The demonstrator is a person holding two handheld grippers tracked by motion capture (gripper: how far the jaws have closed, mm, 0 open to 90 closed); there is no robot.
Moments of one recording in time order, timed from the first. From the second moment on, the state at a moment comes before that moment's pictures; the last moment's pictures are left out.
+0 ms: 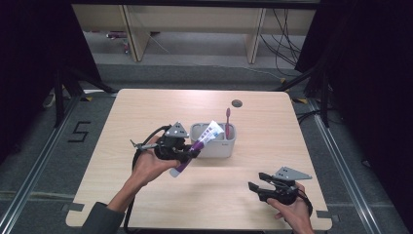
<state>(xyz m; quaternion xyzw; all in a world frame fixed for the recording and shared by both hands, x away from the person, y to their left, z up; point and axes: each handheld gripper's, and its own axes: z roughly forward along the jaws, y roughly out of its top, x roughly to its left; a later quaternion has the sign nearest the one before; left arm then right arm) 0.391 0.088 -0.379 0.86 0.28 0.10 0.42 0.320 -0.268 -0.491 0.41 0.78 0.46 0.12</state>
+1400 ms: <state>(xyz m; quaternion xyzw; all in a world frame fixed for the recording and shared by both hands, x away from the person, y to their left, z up) 0.430 0.055 -0.353 0.78 0.32 0.15 0.52 0.320 -0.267 -0.492 0.41 0.78 0.47 0.12</state>
